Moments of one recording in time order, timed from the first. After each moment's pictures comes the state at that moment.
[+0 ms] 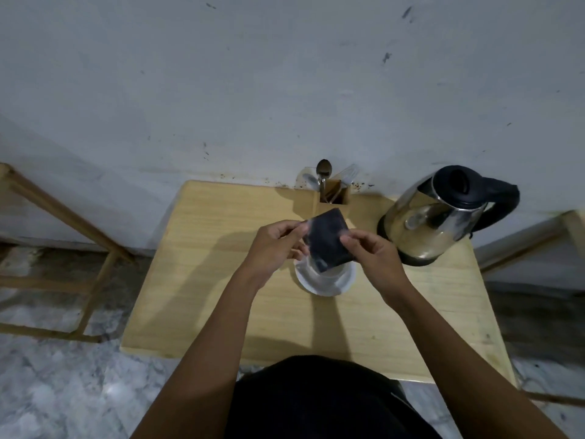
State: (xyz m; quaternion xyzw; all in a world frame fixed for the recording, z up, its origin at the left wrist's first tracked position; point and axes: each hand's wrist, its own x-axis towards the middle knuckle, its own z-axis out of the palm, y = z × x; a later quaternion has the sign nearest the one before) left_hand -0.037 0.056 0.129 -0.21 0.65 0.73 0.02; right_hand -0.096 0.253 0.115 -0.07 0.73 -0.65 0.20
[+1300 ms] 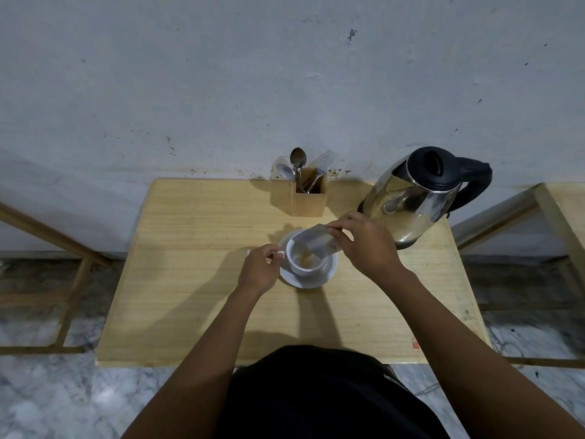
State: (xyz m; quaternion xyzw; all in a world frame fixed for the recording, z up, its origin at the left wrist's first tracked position) left_hand -0.039 0.067 0.027 -0.25 0.83 0.49 0.06; right_hand -0.120 0.269 0.113 -0.25 0.93 -0.26 0.01
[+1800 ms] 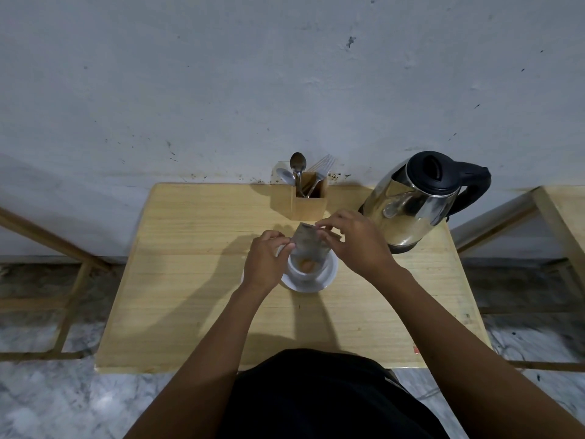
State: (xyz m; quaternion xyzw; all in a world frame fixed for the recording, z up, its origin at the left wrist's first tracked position) left_hand -0.057 0.073 0.049 -0.15 0.87 0.46 -0.04; right_hand -0.123 0.255 0.121 -0.29 0.92 -0.25 0.00
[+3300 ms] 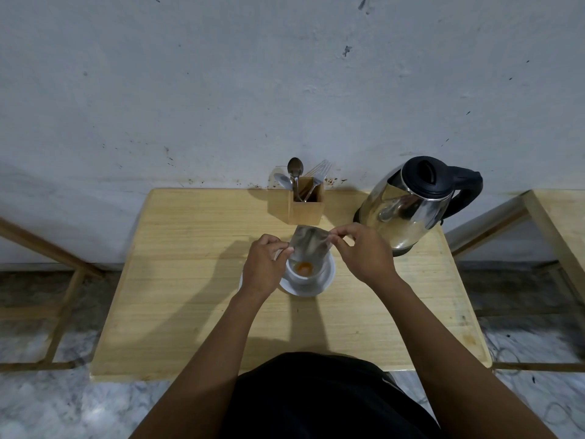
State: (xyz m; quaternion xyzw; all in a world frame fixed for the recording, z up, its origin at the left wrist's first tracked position) left_hand -0.055 0.077 0.057 -0.17 0.86 0.47 -0.06; right_hand -0.115 0.264 0.117 -0.12 0.94 -0.32 0.06
